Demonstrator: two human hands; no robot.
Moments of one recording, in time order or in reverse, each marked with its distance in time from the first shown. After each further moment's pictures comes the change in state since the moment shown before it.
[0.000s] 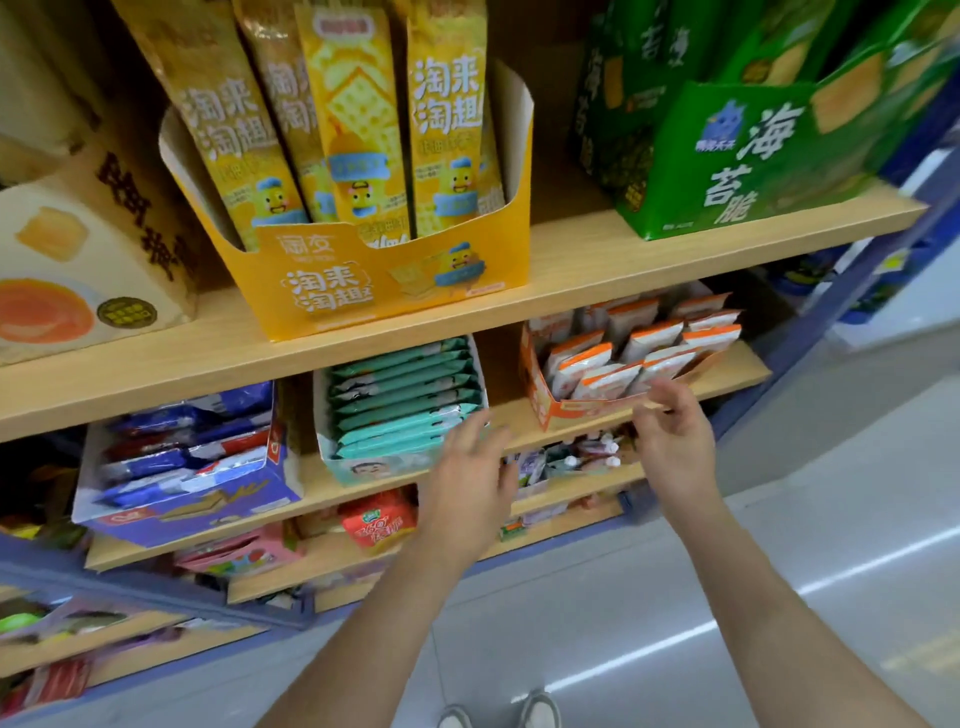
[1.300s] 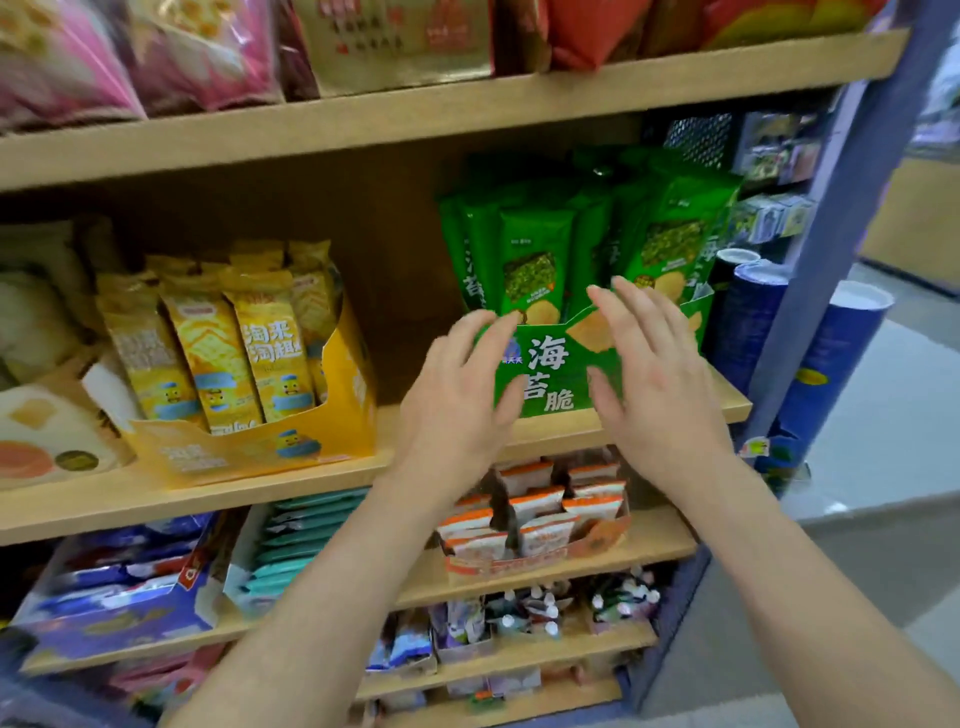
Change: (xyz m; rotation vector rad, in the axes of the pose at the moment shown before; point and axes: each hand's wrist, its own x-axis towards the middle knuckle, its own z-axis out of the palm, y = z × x) left_hand 0.133 0.229 -0.091 0.161 0.588 0.242; right_hand 0.131 -0.178 -0.143 -0.567 -0.001 -1.088
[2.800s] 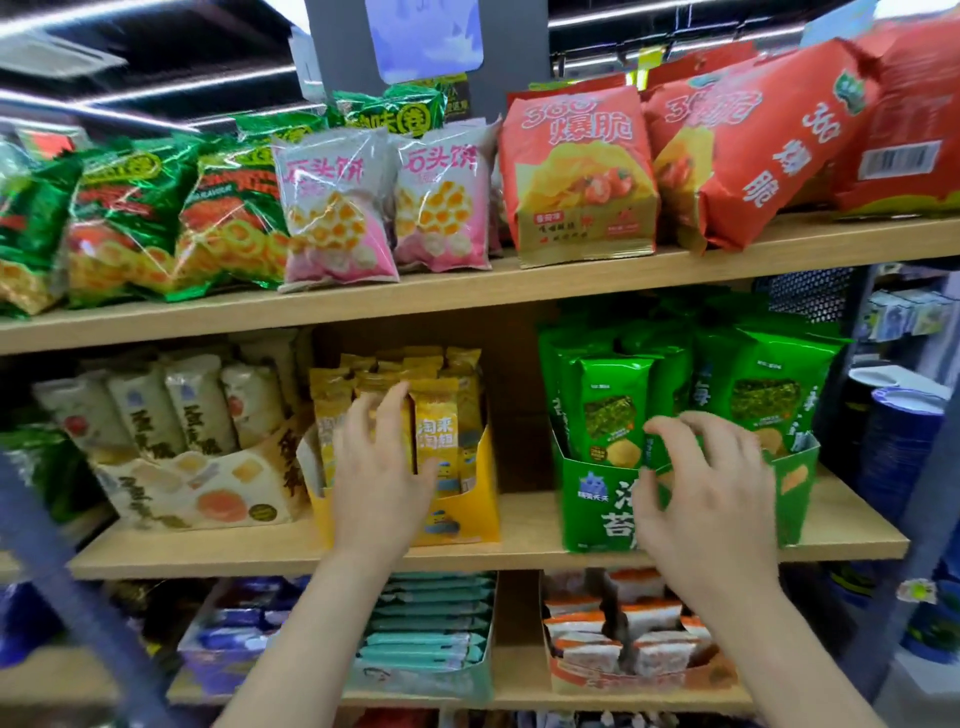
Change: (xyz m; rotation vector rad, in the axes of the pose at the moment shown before) left_hand -0.028 -0.115 -0.118 0.251 0.223 -0.357; right_hand 0.012 -0.093 0.006 0.055 0.144 0.059
